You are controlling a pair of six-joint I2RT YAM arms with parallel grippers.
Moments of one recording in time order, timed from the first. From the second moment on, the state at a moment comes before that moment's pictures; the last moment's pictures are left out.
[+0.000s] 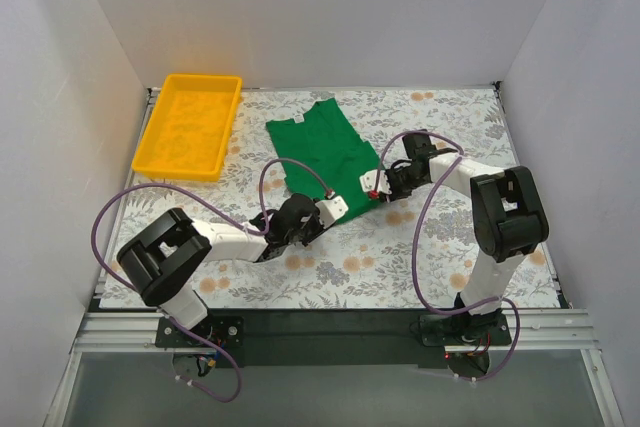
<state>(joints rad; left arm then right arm) -0.86 1.60 0.63 0.31 -0.10 0.30 0.29 1.80 1.07 -0.48 -0.60 -1.59</state>
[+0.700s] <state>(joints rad) -1.26 1.41 0.57 0.11 0.15 0.16 0.30 1.15 0.64 -0.87 -0.53 -1.69</state>
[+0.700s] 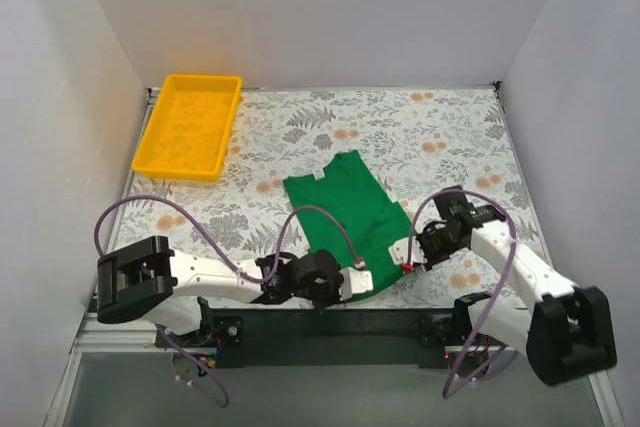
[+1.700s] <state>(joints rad) -0.96 0.94 0.53 0.02 -0.02 -0.10 0.41 1.66 1.42 -1.09 -0.79 -1.51</state>
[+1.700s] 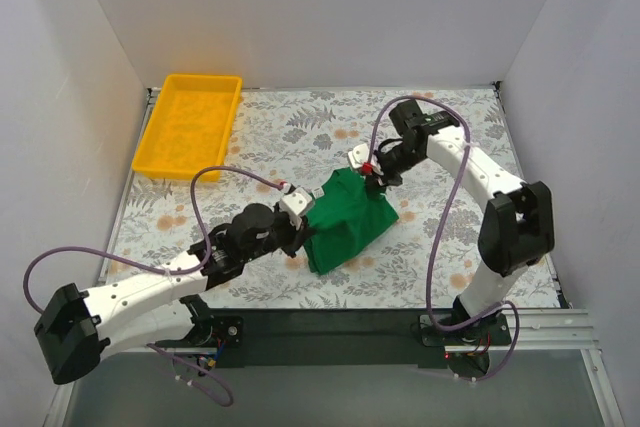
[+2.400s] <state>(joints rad) -0.54 1.25 0.51 0.22 0.23 -0.14 0.43 2.03 1.70 -0.92 -0.75 -1.14</state>
